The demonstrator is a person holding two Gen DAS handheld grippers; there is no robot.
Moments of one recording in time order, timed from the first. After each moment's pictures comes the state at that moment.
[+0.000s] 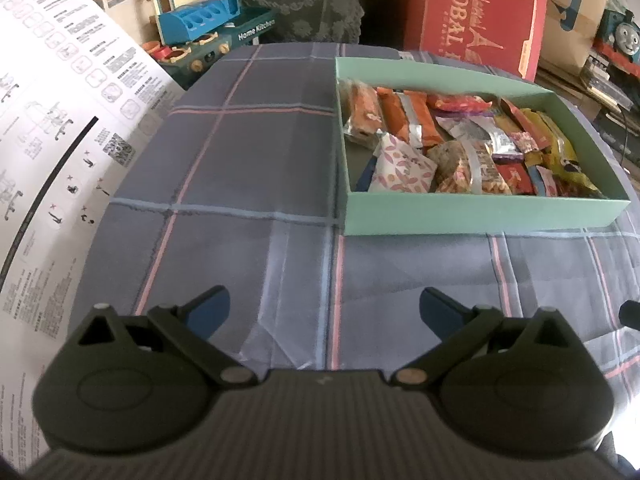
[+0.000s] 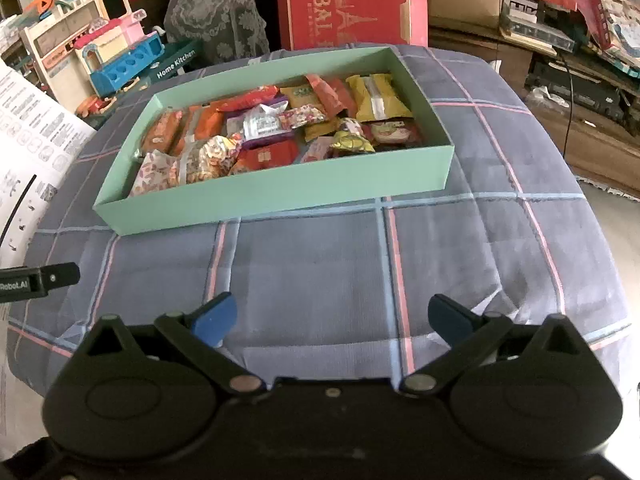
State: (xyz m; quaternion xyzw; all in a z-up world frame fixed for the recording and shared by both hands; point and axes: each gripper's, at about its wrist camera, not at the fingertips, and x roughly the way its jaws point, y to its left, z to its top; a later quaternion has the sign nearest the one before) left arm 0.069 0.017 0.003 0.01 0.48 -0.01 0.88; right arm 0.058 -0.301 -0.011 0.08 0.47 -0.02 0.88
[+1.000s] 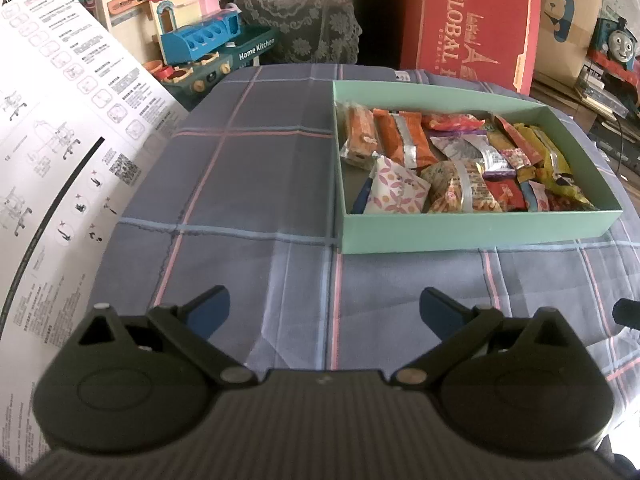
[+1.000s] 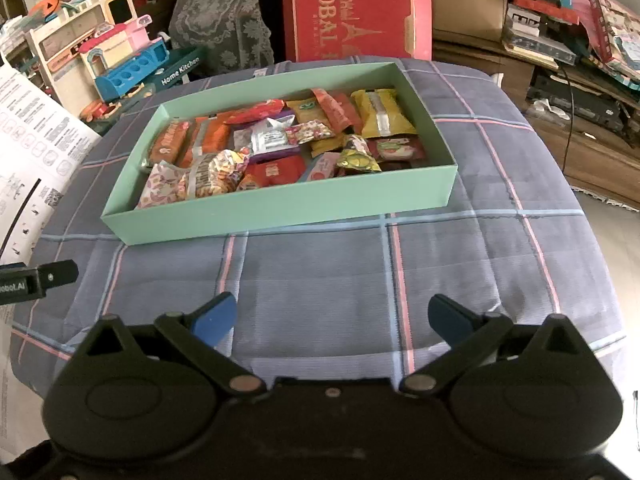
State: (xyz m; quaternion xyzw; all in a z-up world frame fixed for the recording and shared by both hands) left arm 0.063 0.015 0.017 0.02 0.46 -0.01 0.89; right arm 0.059 -0.297 -0.003 0.07 0.46 -0.02 0.89
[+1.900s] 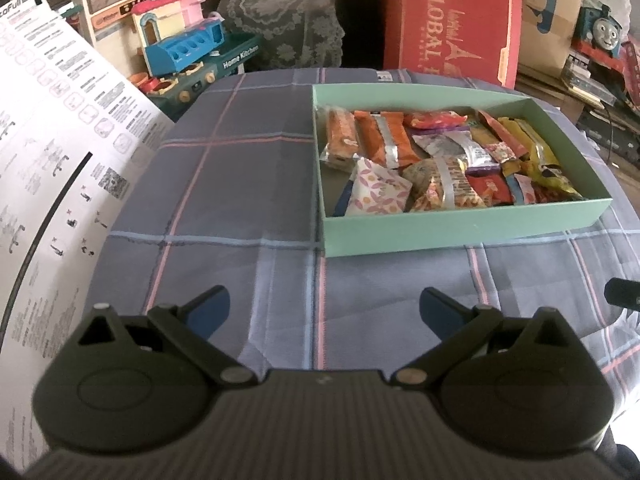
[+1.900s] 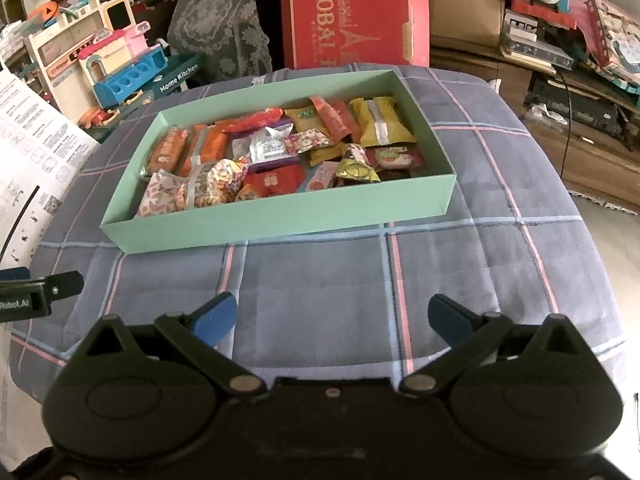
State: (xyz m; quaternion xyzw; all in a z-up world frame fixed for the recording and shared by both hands) left arm 0.062 0.004 0.020 0.04 0.45 -0.03 0.89; right arm 0.062 -0.296 -0.001 0.07 0.44 -0.02 0.89
